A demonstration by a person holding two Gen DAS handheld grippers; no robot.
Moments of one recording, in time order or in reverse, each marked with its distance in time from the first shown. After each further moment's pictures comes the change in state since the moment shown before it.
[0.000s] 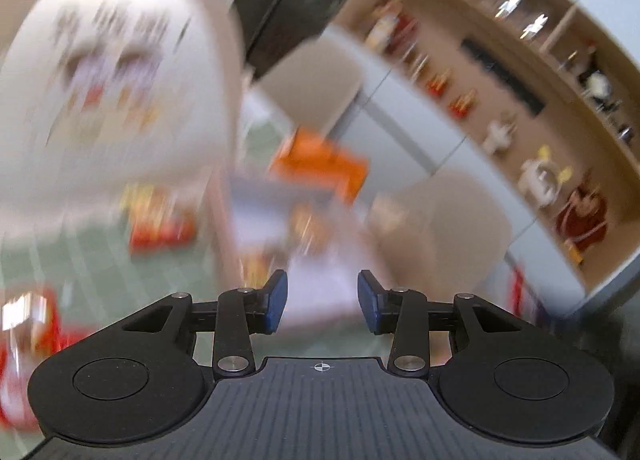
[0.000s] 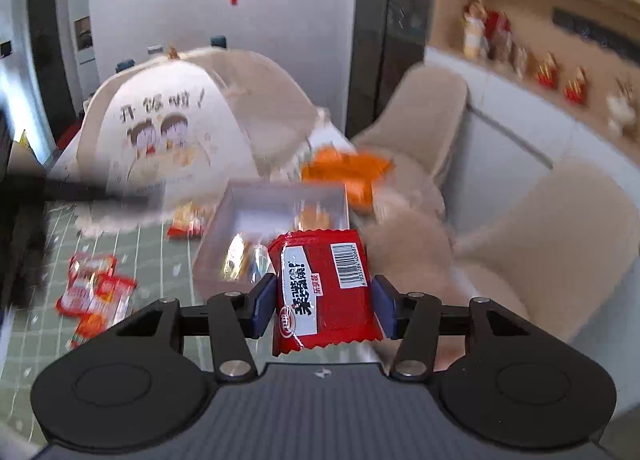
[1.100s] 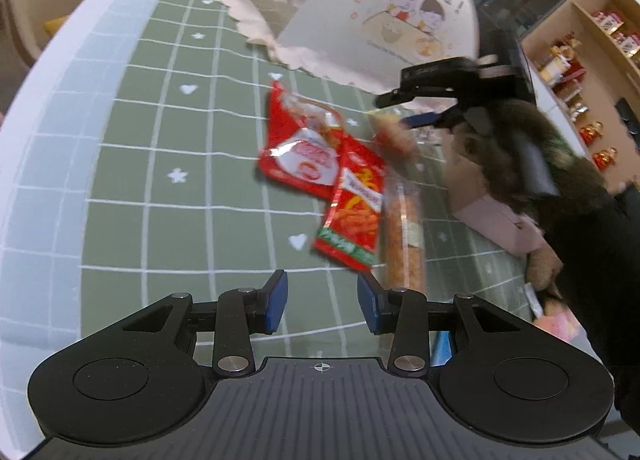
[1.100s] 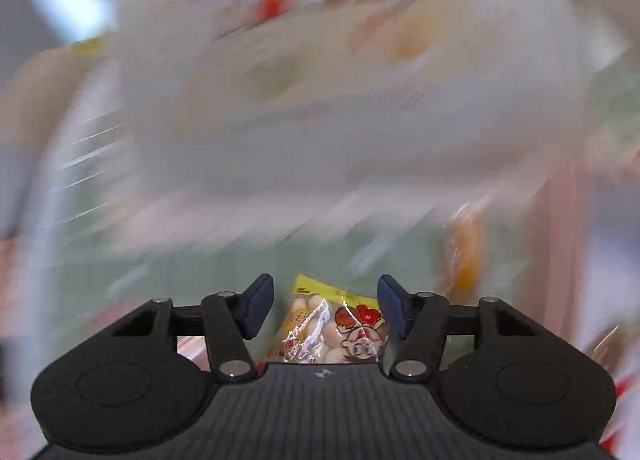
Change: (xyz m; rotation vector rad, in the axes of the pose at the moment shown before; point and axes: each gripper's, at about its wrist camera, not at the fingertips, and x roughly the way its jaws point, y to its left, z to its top) left arm -0.138 0.108 -0.134 -0.364 -0.017 0.332; right arm 0.321 0.223 0.059 -0.034 0.556 0.501
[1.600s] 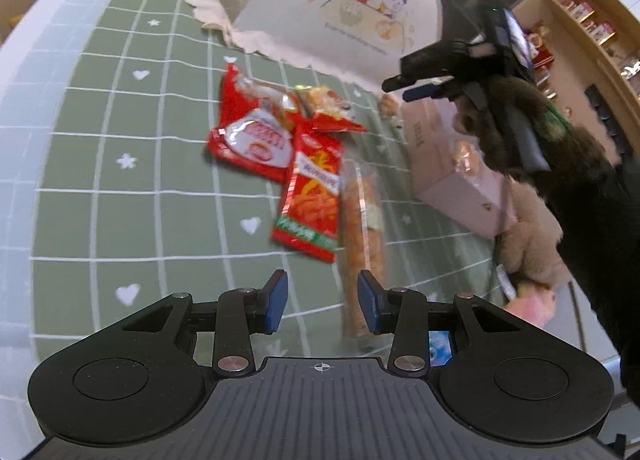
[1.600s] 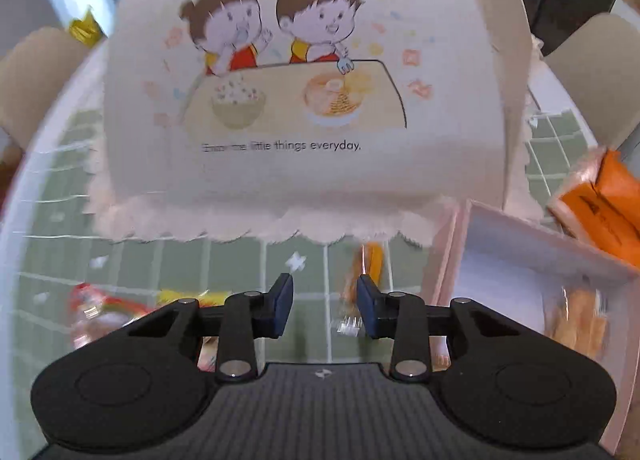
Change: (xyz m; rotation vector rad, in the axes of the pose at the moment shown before) left arm 0.009 -0.011 -0.013 0.028 0.024 -0.074; right arm -0.026 0.002 0.007 -0.132 -0.101 -0.323
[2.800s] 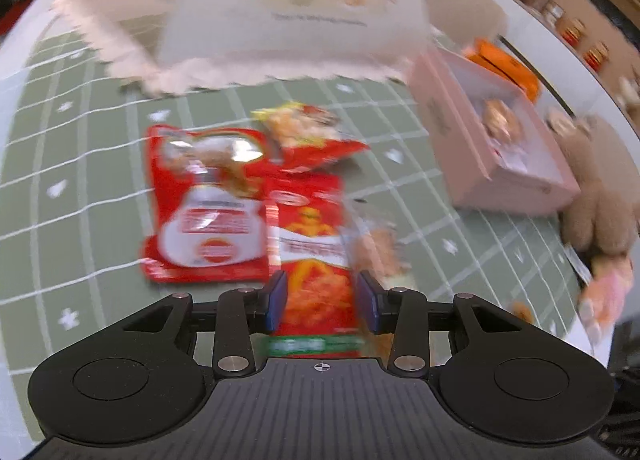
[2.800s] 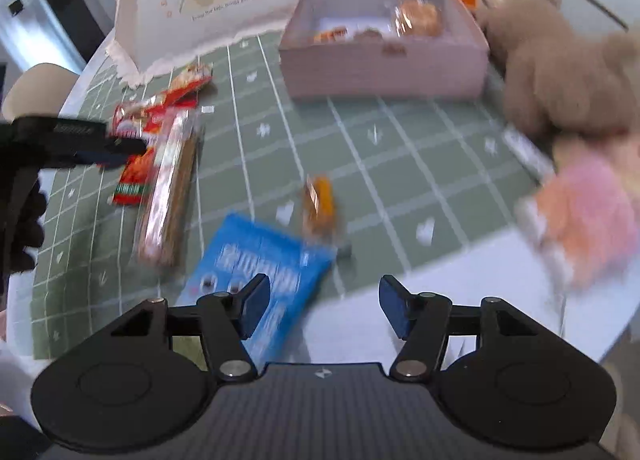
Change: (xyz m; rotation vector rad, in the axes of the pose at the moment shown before) left arm 0.093 -0.052 0.061 0.309 0.083 0.116; right arm -0.154 -0.024 -0.334 0.326 -0.033 0.049
